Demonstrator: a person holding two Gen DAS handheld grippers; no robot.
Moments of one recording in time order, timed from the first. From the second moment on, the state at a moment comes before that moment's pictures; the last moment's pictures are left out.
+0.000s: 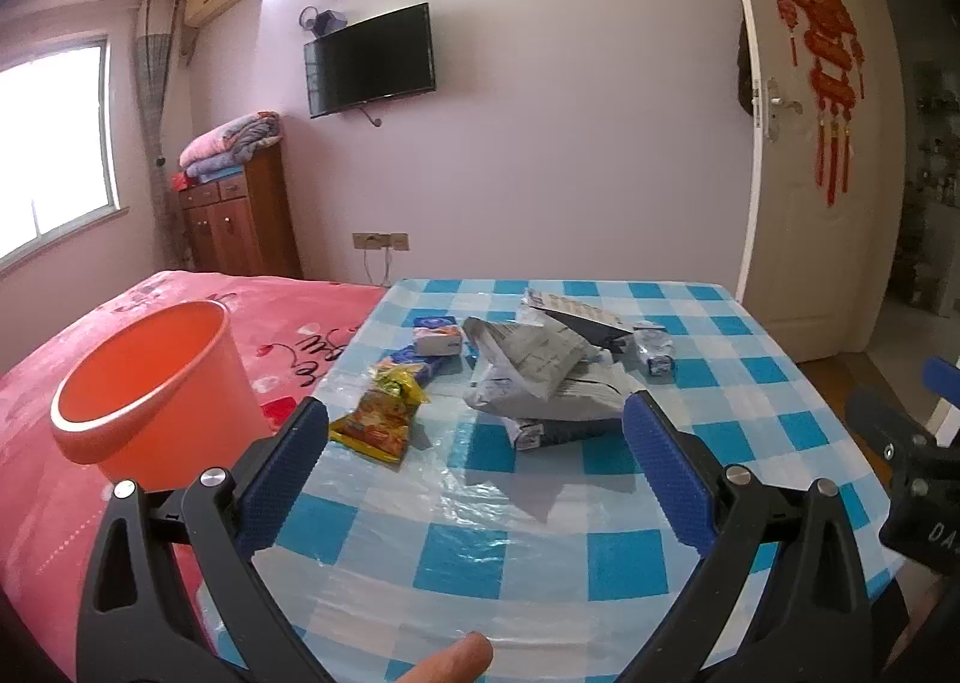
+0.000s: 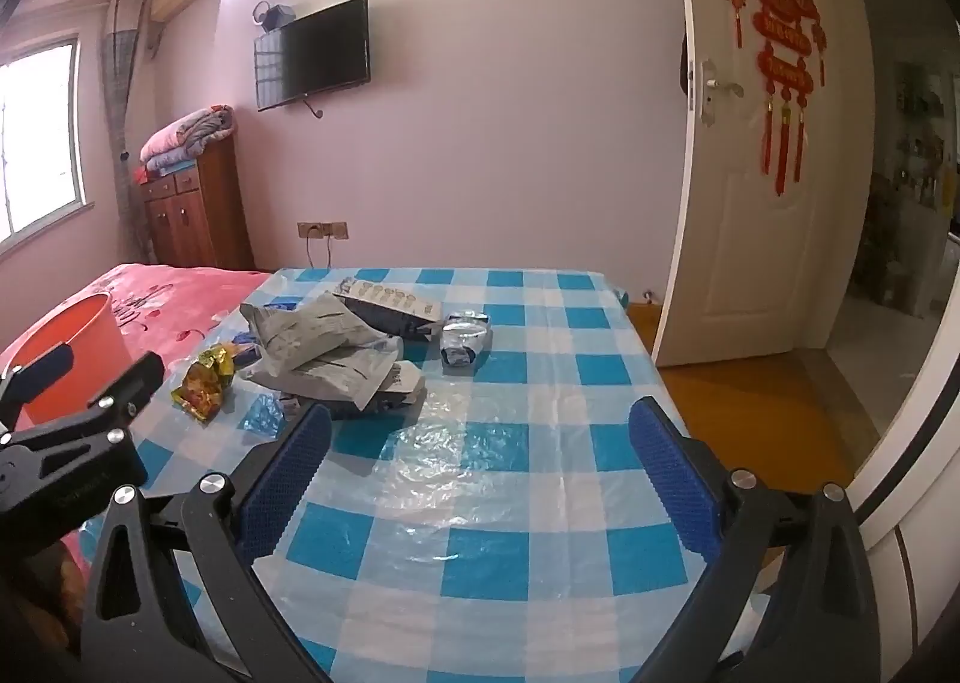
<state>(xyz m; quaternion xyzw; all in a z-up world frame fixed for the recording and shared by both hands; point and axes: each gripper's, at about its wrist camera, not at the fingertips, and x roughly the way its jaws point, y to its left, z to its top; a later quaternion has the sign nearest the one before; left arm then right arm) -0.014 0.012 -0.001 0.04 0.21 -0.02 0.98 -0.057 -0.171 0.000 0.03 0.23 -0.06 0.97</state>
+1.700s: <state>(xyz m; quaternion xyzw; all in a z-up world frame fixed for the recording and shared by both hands) 0.020 0.015 -0.080 0.06 0.29 -0.04 0.95 -0.020 -0.177 -0.056 0.04 0.25 -0.02 0.97</state>
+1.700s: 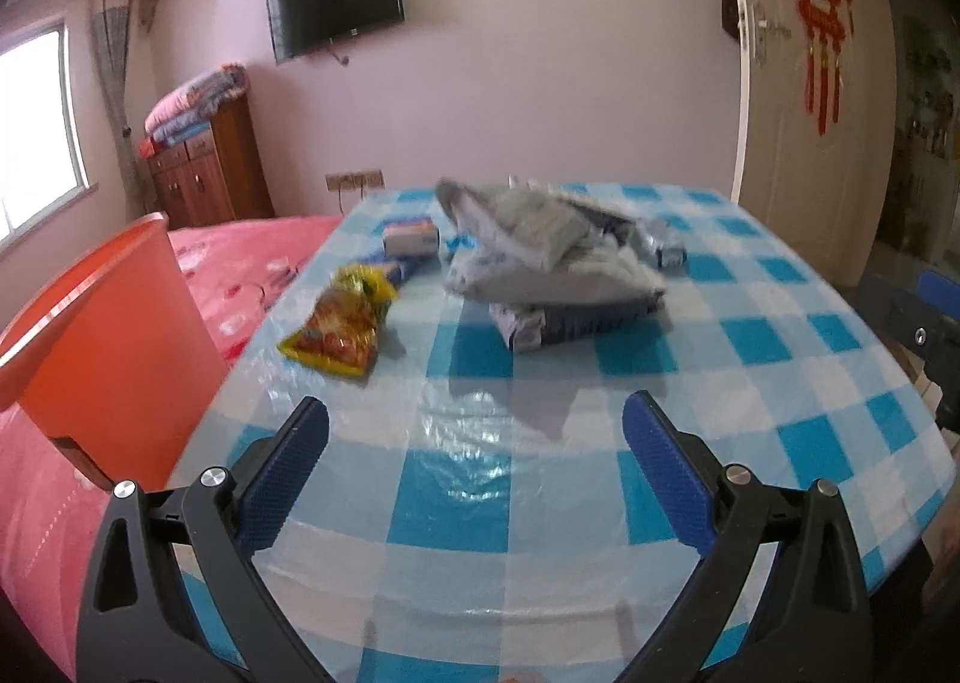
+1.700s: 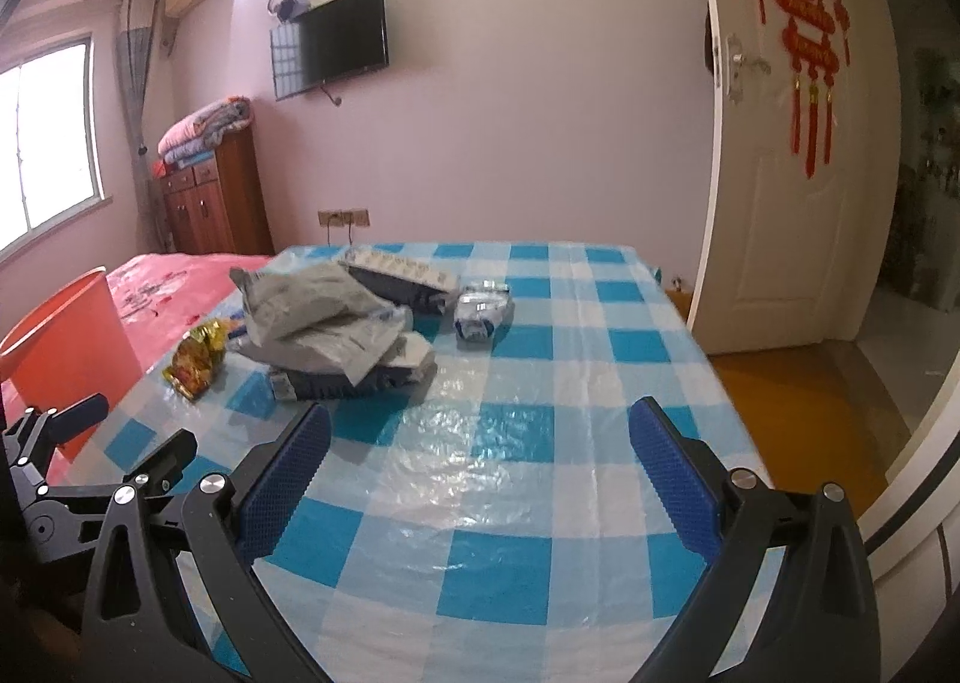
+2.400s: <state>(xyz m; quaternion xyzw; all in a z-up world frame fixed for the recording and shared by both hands) 0.053 0.026 -0.072 0.04 0.31 -0.04 0.95 0.028 -0.199 -0.088 0.06 0.31 -0.03 0.95</state>
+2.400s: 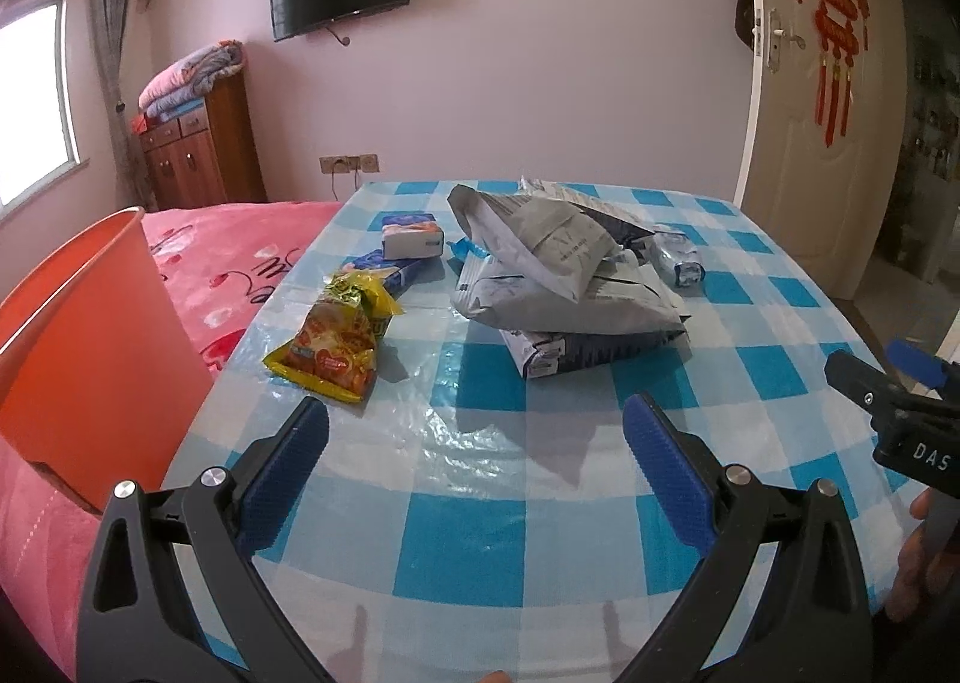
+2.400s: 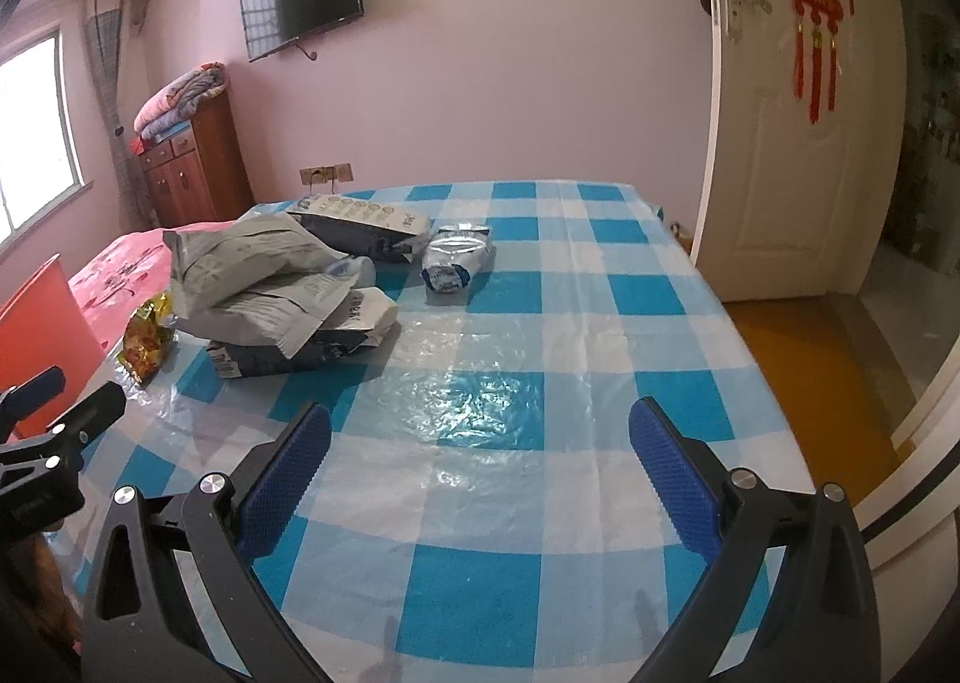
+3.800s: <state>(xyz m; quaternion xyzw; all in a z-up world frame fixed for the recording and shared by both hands) 0.220 -0.051 -0.067 0.21 0.41 -0.10 0.88 0.228 -0.229 -0.116 0.14 0.43 0.07 0.89</state>
